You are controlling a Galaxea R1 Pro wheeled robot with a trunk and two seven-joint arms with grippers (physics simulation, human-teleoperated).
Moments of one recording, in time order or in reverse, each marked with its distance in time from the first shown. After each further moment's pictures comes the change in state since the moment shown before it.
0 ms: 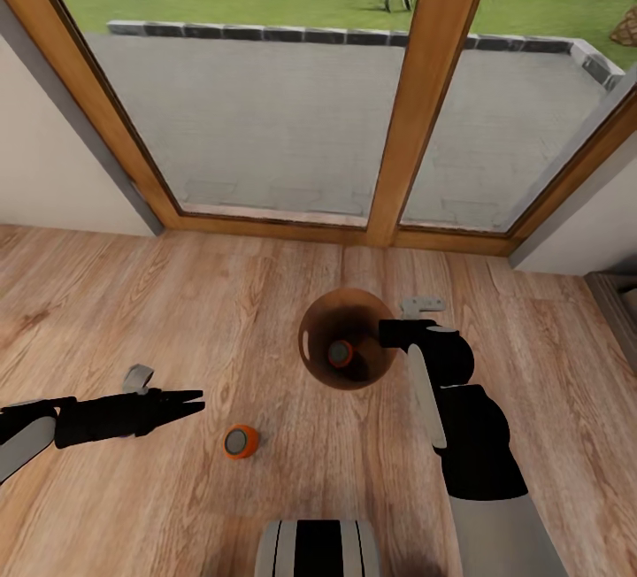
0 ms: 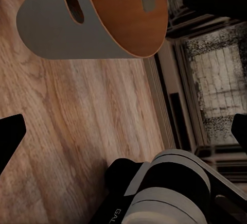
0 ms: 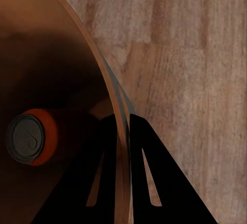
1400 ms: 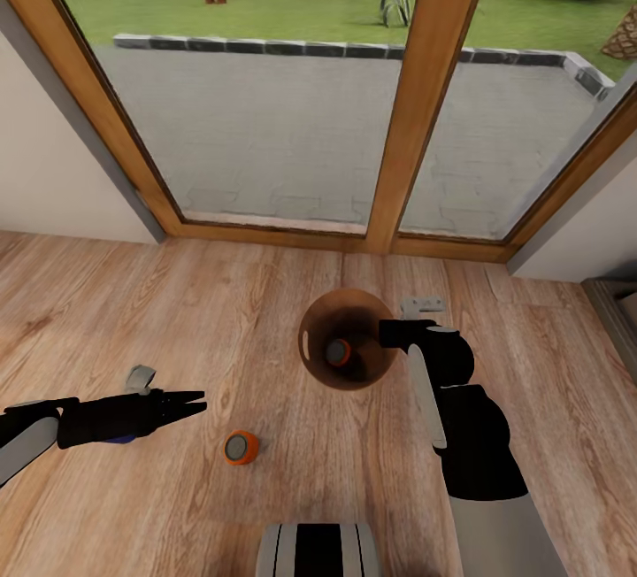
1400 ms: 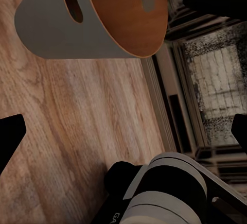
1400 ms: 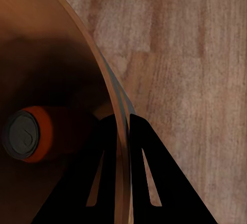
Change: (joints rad) left arm 0.000 -0.008 -0.001 0.002 -0.002 0.003 0.003; right arm 0.000 0.000 -0.001 0.001 0.000 0.000 0.002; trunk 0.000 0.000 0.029
